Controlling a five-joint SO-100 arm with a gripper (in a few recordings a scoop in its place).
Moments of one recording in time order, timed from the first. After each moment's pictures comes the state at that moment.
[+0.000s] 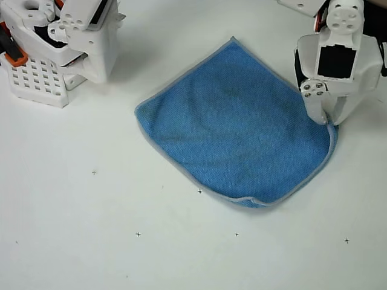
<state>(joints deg) -31.8 70.0 76.6 69.6 -14.8</state>
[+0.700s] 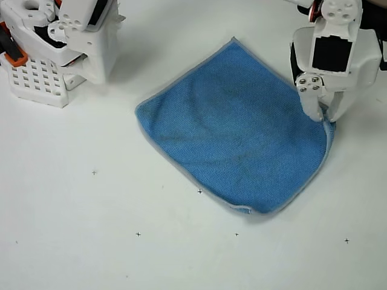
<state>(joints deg) -29.3 75.6 76.6 76.4 -16.7</state>
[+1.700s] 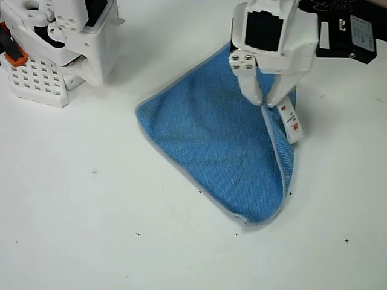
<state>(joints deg) -25.7 101.1 105.7 77.7 -12.6</state>
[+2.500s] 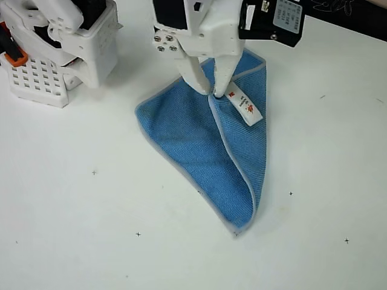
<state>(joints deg) -20.0 135.4 129.9 77.7 -12.2</state>
